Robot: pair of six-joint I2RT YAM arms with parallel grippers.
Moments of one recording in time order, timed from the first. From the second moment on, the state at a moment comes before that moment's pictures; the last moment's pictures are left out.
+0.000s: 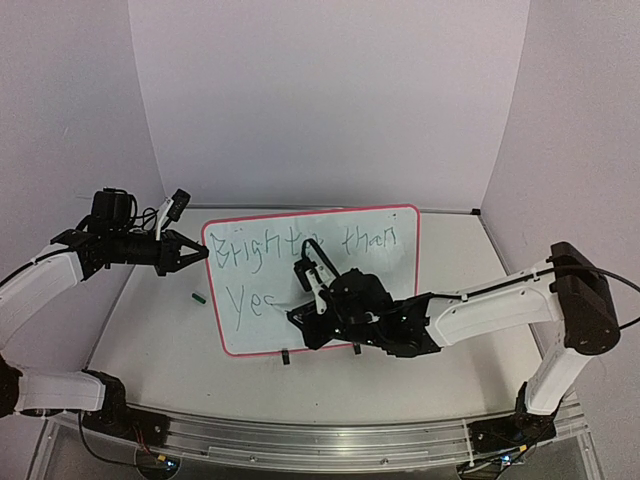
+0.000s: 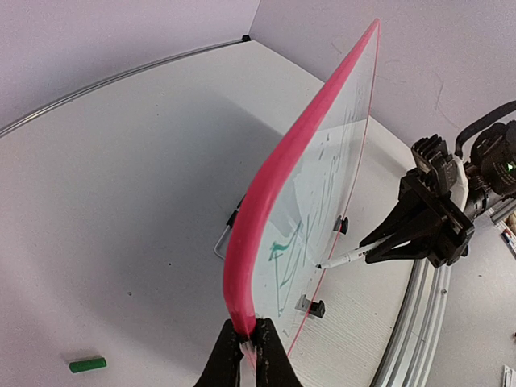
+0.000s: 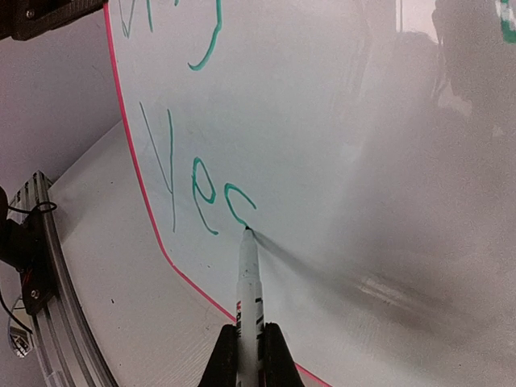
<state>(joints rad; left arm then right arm) -0.23 1.08 0.86 -0.39 0.79 0.16 1.17 1.75 1.02 0.25 0.17 0.40</state>
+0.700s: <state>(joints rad) -0.23 1.08 0.86 -0.39 0.79 0.16 1.17 1.77 1.03 0.22 0.13 0.40</state>
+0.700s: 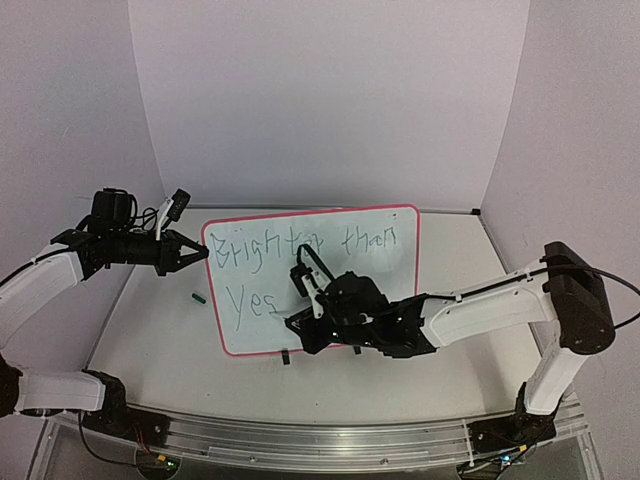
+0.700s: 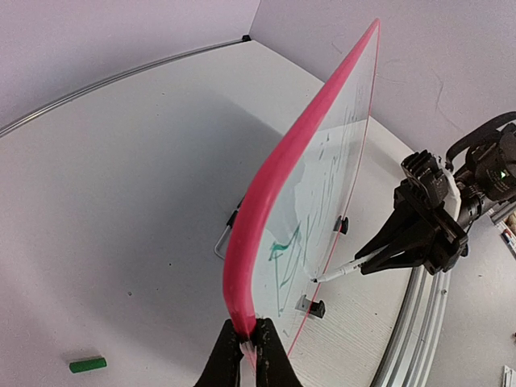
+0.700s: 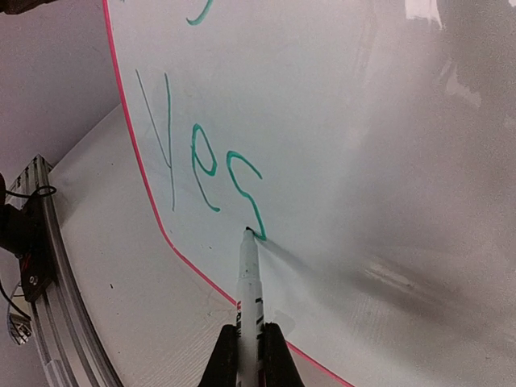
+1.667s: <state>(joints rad) -0.23 1.08 0.86 -0.39 0.79 0.16 1.17 1.69 0.98 0.31 0.17 0.41</state>
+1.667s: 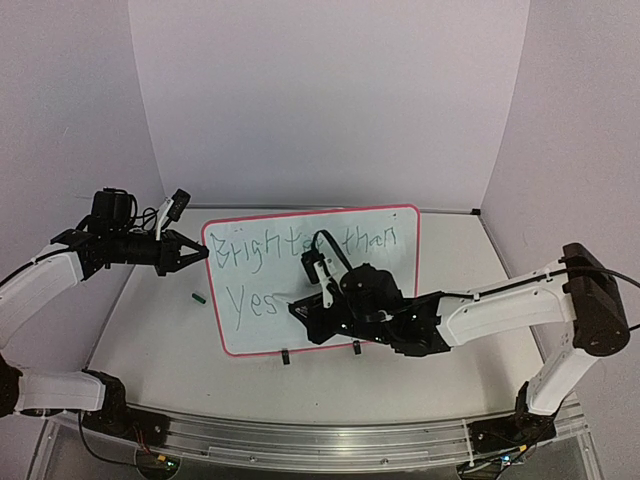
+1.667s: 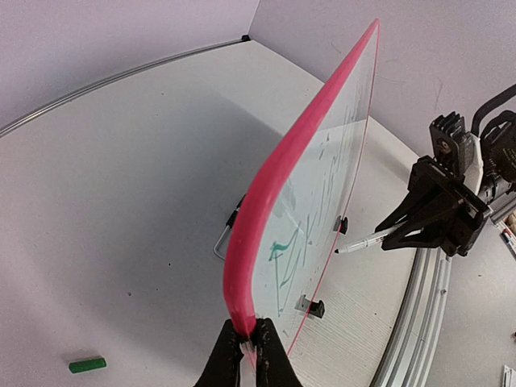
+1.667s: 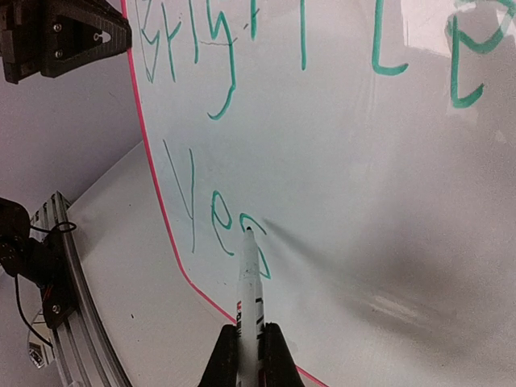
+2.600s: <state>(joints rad) -0.23 1.08 0.86 -0.39 0.79 0.16 1.18 1.69 0.97 0.26 0.25 0.42</state>
